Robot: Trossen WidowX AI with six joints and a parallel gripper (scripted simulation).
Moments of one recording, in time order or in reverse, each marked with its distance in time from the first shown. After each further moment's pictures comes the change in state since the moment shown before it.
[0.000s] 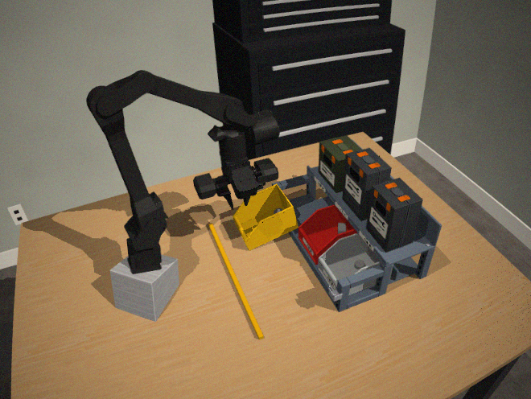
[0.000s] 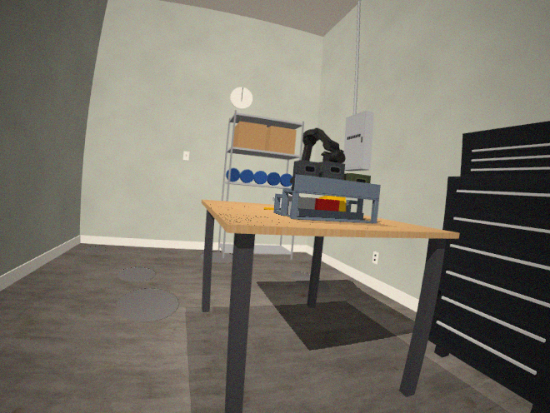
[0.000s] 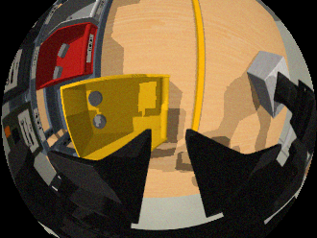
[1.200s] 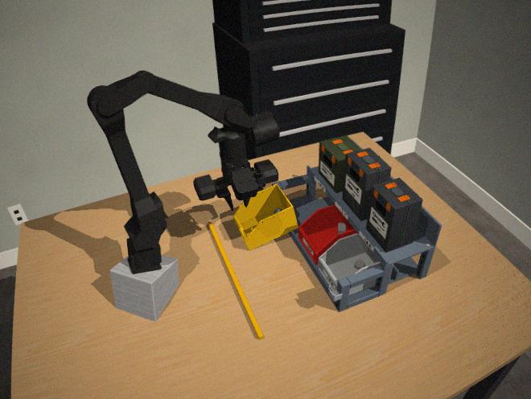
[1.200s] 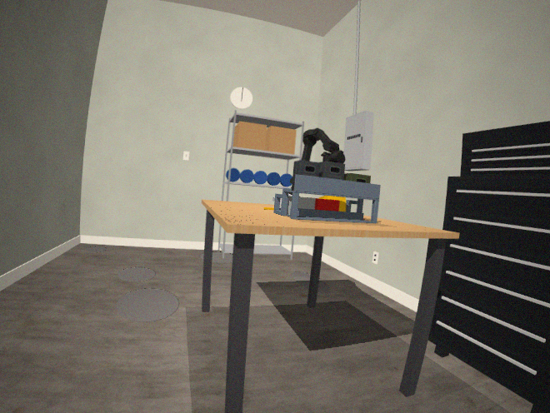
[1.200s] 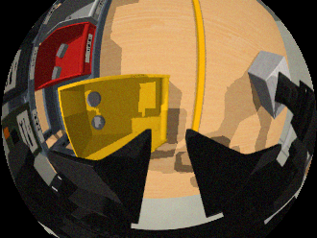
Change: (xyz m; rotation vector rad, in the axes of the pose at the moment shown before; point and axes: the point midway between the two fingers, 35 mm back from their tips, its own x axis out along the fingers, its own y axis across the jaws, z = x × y) arm 0.003 0.000 0.000 0.000 0.000 -0.002
